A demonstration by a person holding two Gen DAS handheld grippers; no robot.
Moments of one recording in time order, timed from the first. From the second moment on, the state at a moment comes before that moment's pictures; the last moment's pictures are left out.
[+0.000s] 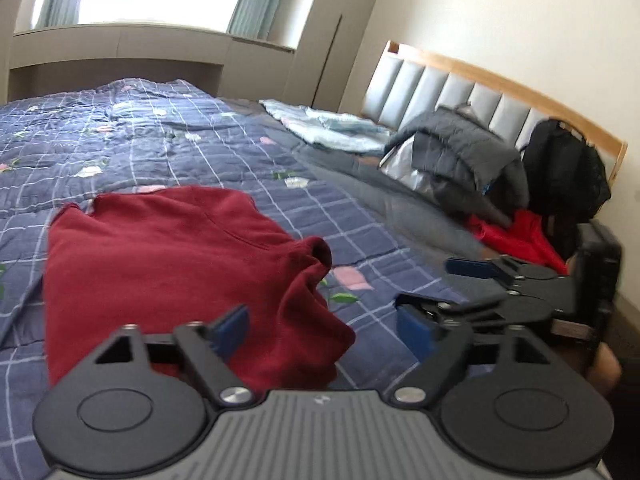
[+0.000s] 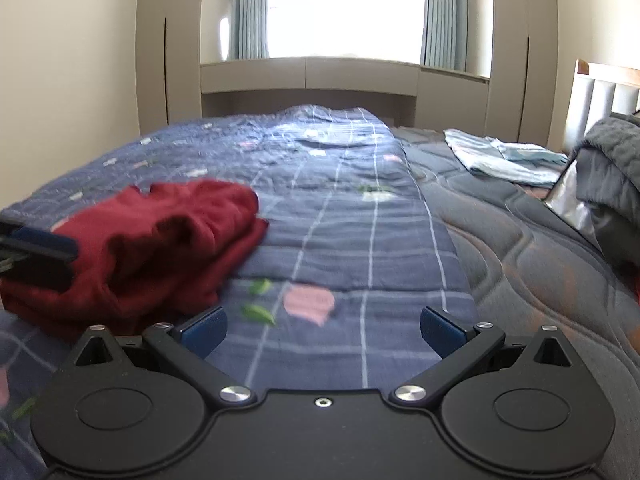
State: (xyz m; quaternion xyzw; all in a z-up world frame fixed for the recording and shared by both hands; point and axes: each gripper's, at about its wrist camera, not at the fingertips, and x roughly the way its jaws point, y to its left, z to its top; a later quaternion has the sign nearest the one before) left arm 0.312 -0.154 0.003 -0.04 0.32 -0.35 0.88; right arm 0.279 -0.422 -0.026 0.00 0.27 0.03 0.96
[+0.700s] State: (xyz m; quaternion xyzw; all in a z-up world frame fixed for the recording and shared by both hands) left arm 0.385 -0.056 -0.053 -0.16 0.39 -0.09 0.90; right arm 0.349 -0.392 -0.066 0.12 0.32 0.01 0.94
